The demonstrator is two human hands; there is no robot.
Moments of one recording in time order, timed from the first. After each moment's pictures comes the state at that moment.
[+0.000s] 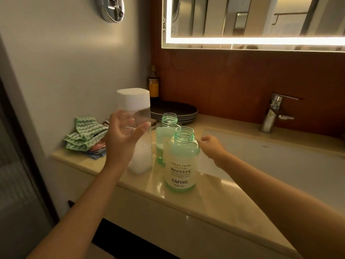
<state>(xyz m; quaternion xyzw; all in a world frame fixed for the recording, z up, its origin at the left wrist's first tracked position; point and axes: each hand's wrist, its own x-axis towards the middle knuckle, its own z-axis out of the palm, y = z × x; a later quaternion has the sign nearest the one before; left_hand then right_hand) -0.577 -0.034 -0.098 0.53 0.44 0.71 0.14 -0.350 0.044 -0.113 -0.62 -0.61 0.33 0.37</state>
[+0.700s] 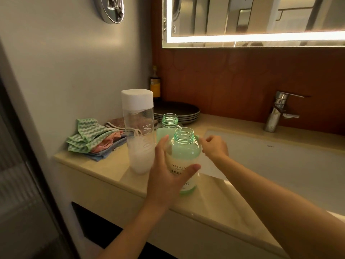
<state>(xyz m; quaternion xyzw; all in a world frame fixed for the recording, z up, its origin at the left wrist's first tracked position) -0.488 -0.080 -0.138 0.60 0.46 0.62 0.20 -0.346 0.072 -0.133 -0.68 -0.59 0.19 0.38</state>
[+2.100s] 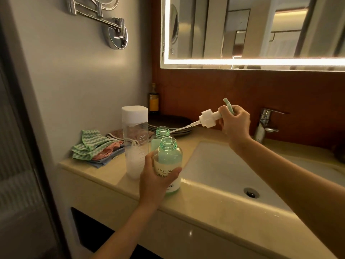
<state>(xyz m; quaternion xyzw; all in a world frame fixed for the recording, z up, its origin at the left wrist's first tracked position) -0.484 -0.080 -0.139 0.55 0.48 0.66 0.20 -0.304 -0.002 -0.006 -0.48 -0.52 0.22 0.67</state>
